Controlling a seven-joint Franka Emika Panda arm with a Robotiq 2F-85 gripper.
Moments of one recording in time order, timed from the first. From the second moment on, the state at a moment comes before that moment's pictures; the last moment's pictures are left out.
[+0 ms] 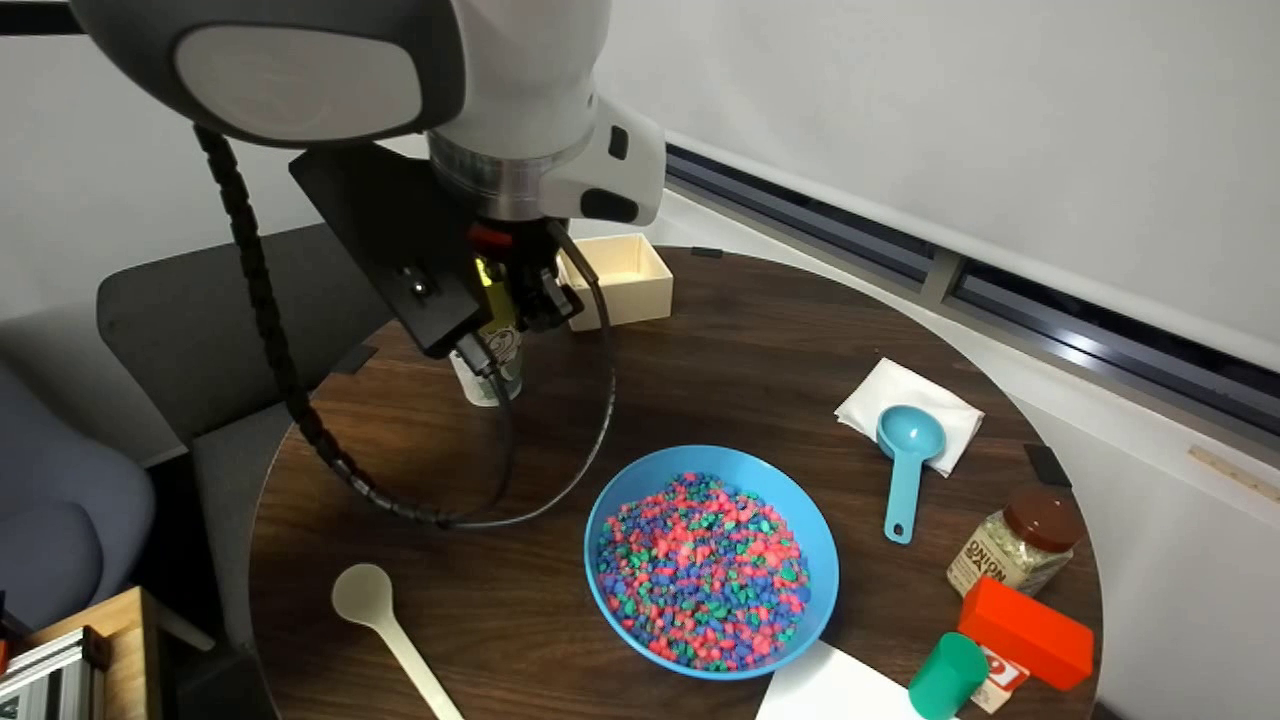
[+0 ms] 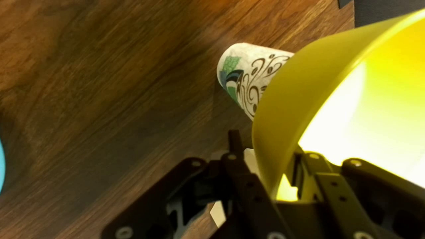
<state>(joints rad) 0.08 -0.23 -0.10 -2.25 0.52 2.12 -0.40</state>
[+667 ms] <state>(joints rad) 0.06 -0.25 -0.09 -2.25 0.50 2.12 -0.39</state>
